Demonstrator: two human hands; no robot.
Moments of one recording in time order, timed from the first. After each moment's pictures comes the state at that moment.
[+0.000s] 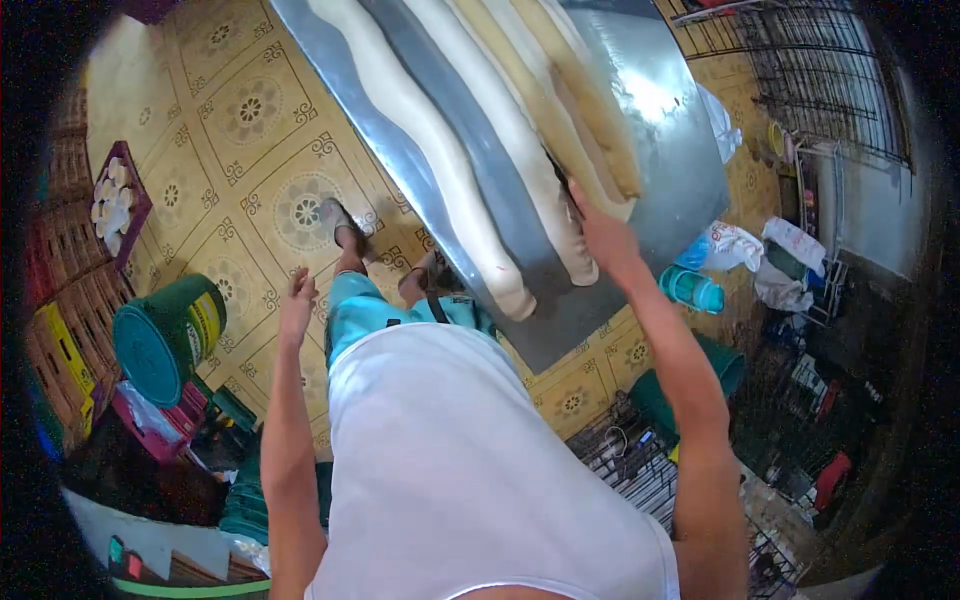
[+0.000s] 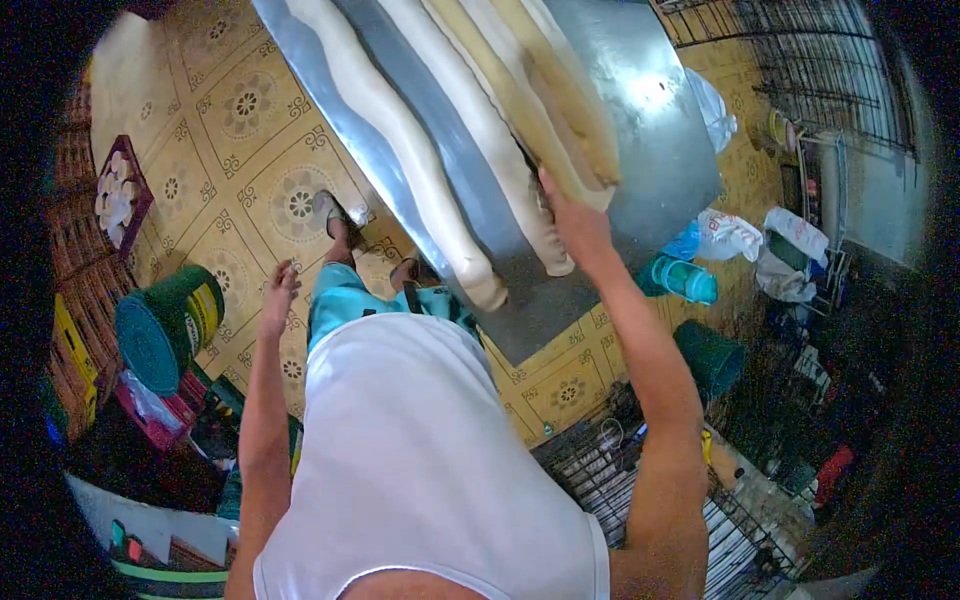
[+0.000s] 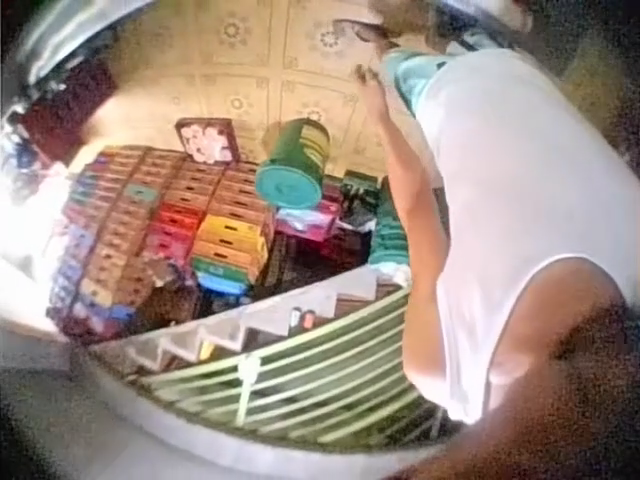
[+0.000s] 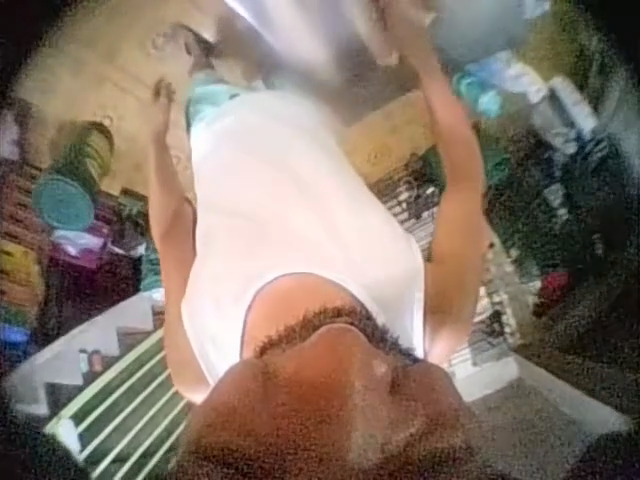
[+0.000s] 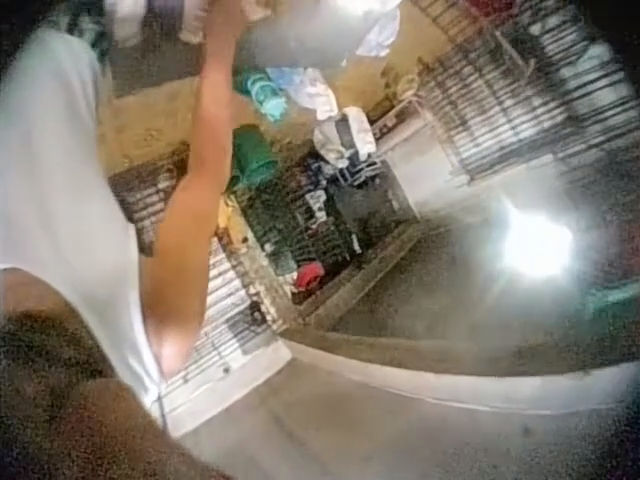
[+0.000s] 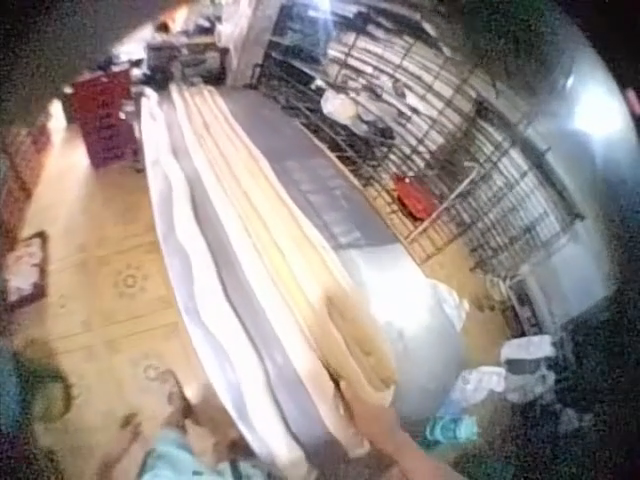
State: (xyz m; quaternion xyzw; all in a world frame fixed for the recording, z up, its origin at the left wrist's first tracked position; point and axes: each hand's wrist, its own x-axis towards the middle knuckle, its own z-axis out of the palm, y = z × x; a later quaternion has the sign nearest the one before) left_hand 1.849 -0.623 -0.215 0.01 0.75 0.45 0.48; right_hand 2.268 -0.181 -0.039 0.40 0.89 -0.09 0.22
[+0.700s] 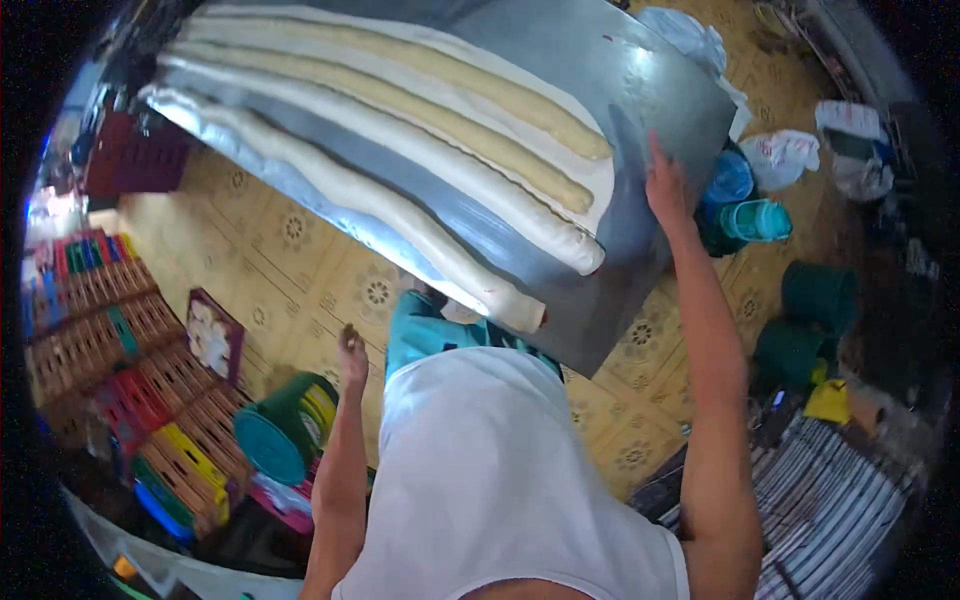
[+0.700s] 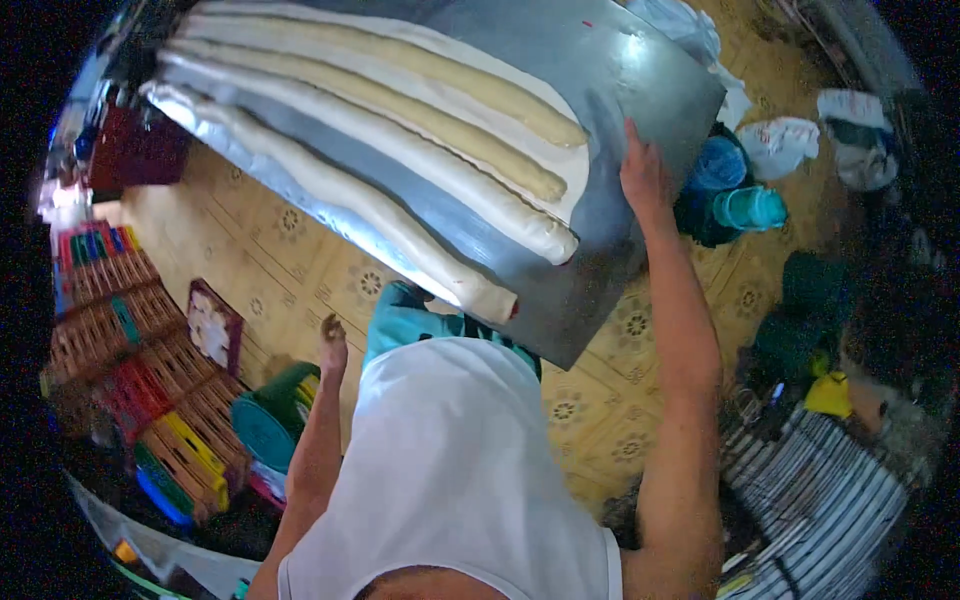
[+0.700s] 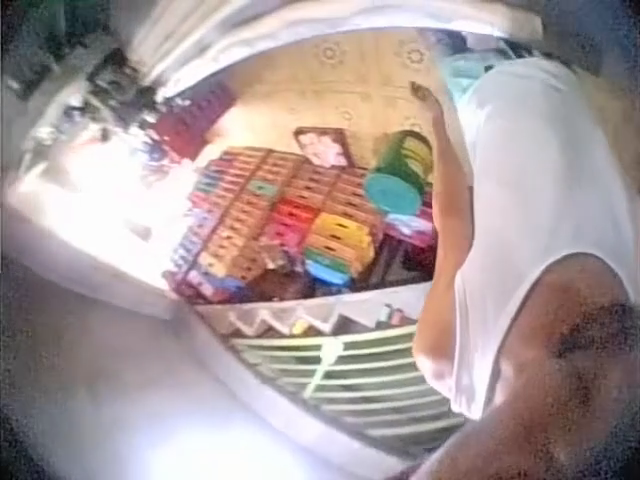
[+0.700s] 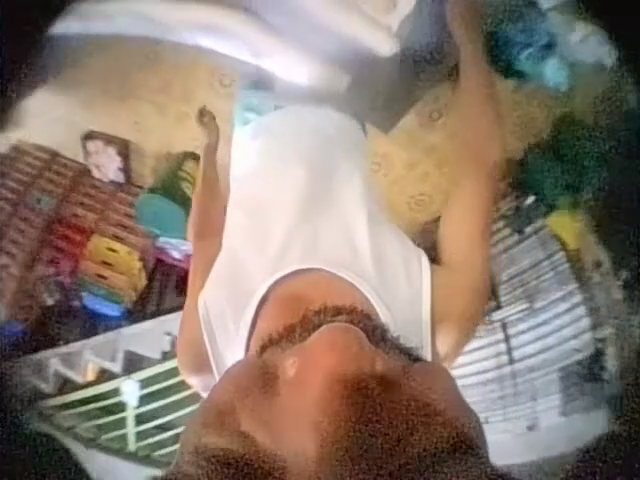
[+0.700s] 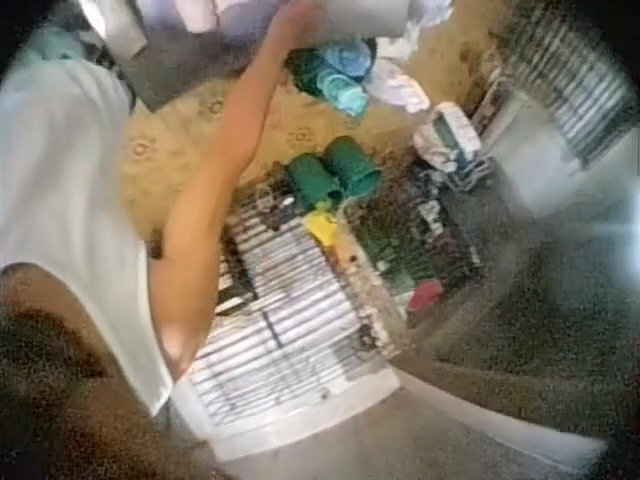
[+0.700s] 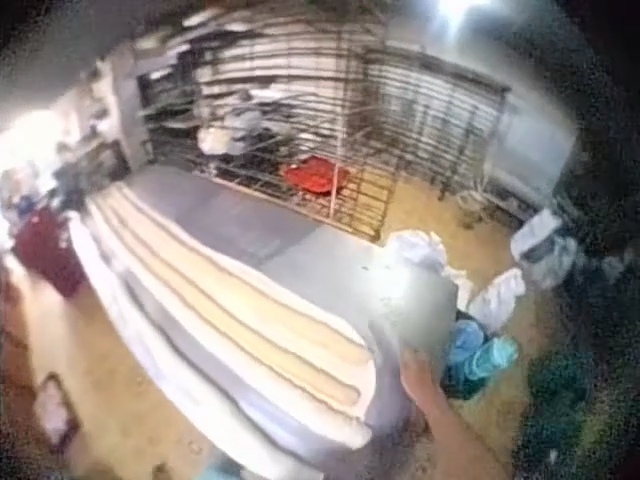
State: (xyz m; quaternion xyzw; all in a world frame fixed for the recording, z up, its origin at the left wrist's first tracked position) left_hand 1.831 -0.577 -0.201 0.27 0.84 0.31 0.36; right_hand 2.411 -0.130 -0.051 0.66 0.75 -0.02 -0.06
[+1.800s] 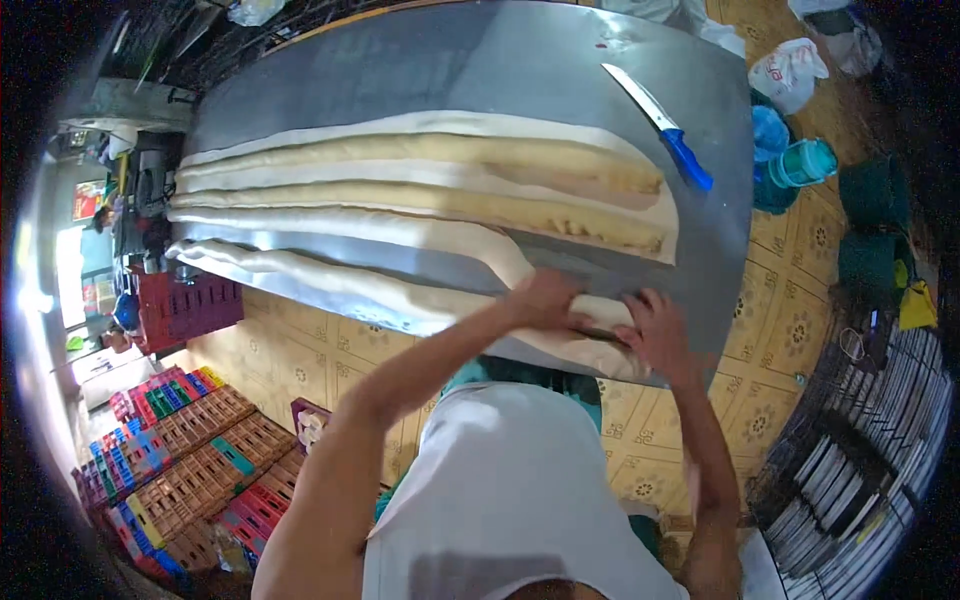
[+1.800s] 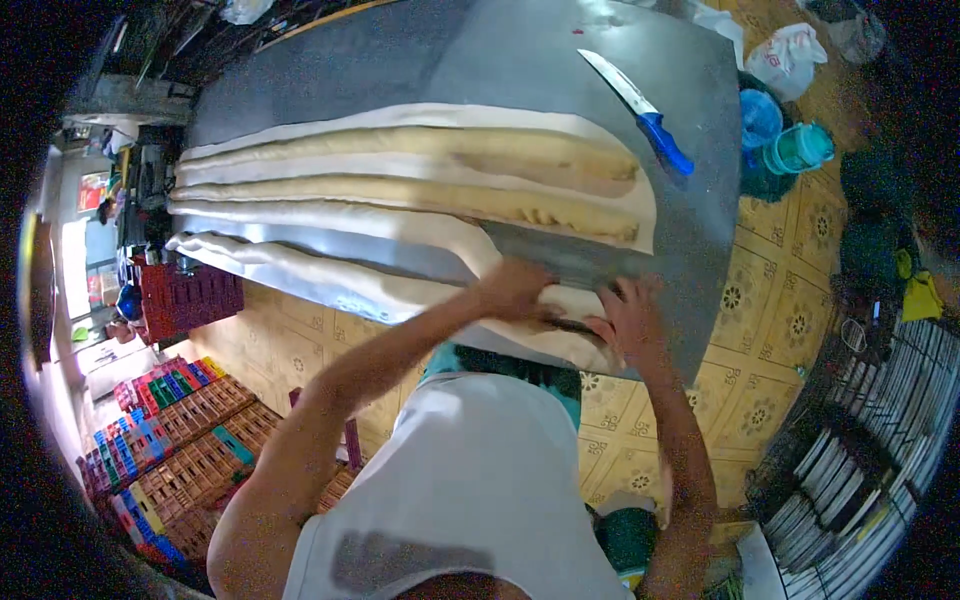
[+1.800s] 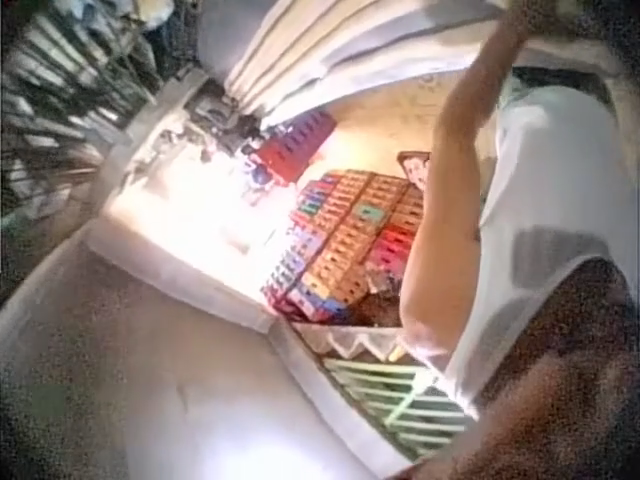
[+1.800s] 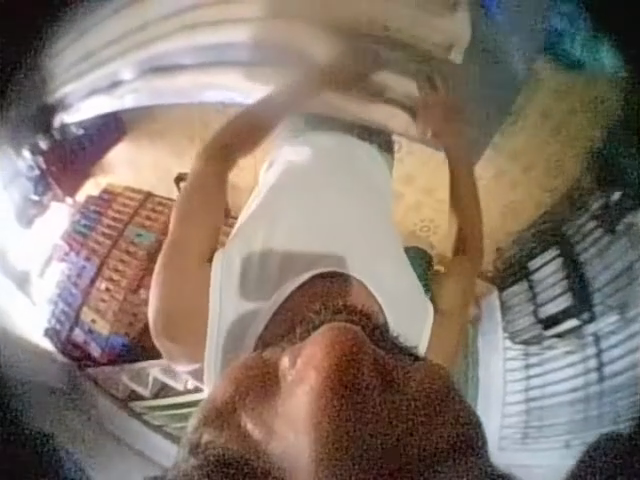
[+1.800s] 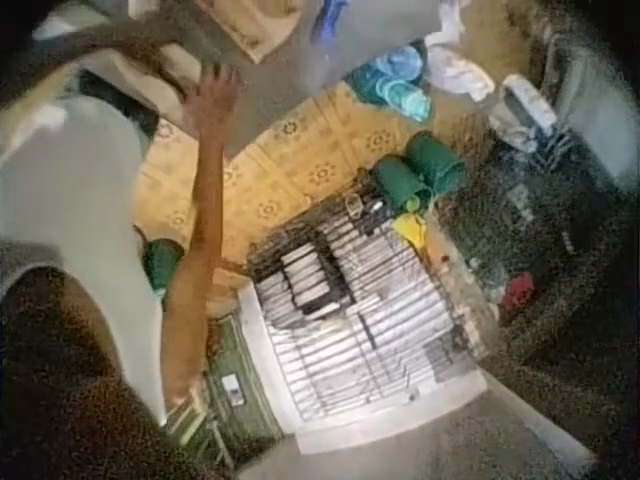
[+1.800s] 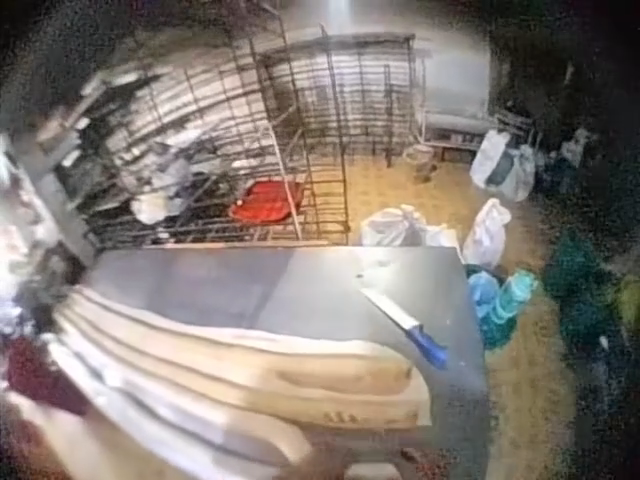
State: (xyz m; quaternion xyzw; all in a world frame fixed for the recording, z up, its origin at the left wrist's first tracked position) left_hand 2.001 -0.170 -0.064 0.86 0.25 -0.21 0.39; right_hand 2.249 -0.317 -0.045 0.63 0.73 -0.24 -0.07
